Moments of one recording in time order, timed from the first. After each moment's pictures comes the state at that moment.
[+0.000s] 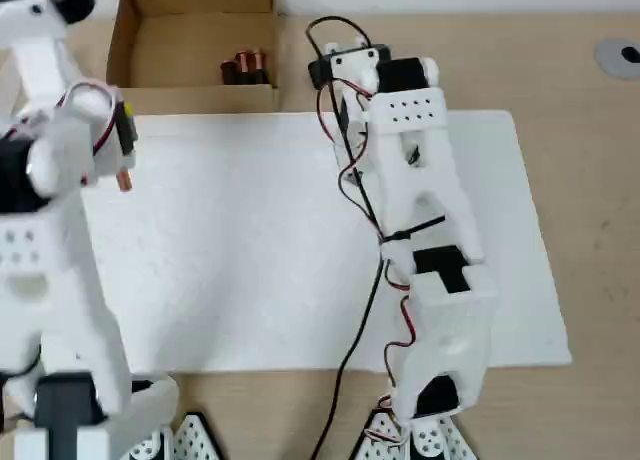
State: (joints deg) left arm -7.0 -18.5 -28.4 100.2 -2.0; right arm -14.7 26.1 -30.5 101.4 -5.0
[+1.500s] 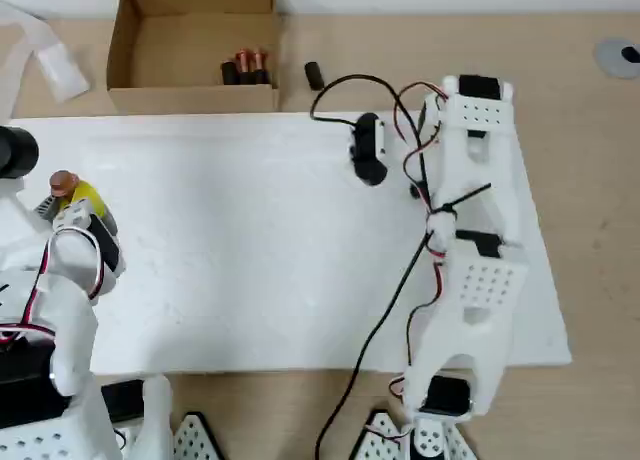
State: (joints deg) left arm -15.4 -67.3 28.4 74.7 1.3; right arm 3.8 40.9 -32.5 93.7 84.0
